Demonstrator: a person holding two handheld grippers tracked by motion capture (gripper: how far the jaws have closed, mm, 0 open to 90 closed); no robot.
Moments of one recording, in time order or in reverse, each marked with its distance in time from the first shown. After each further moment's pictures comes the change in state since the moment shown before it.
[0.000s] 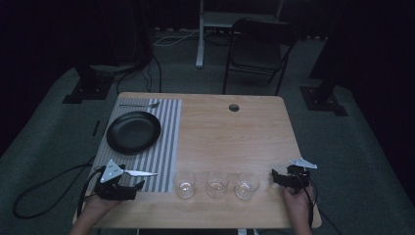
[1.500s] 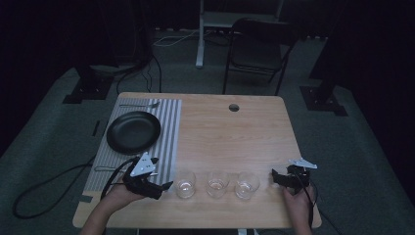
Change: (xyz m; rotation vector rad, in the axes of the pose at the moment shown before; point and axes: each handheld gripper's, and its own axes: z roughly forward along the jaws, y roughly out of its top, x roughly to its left) left arm -0.058 0.070 0.022 -0.013 -0.219 0.239; right arm 0.000 0.000 0.000 0.000 0.000 -0.002
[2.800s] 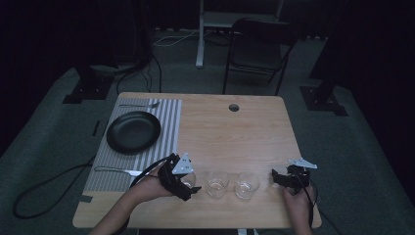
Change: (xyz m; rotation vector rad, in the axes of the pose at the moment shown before) left arm -0.039 0.054 0.063 0.114 -0.140 0.184; right arm 0.000 0.000 0.000 0.000 0.000 0.000
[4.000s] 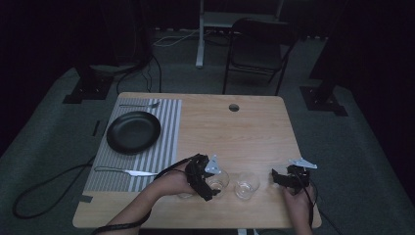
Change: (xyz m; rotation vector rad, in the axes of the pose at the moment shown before) left arm -0.013 0.045 0.056 0.142 -0.091 0.096; right arm 0.000 0.000 0.000 0.000 0.000 0.000
